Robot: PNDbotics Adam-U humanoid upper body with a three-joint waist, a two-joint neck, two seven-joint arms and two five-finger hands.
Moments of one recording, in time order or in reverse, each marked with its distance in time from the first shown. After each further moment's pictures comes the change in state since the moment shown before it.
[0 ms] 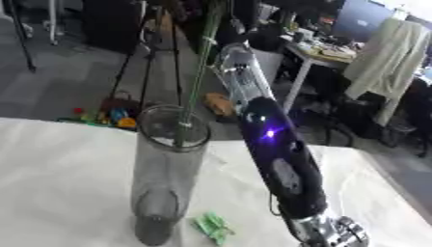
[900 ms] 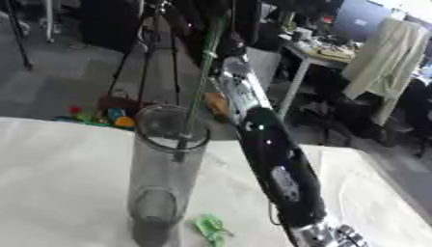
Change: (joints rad) left arm -0.002 0.000 0.000 0.000 -0.004 -0.001 -0.004; right arm 0.026 0.000 -0.008 0.022 0.005 -0.014 0.169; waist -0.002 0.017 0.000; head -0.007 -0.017
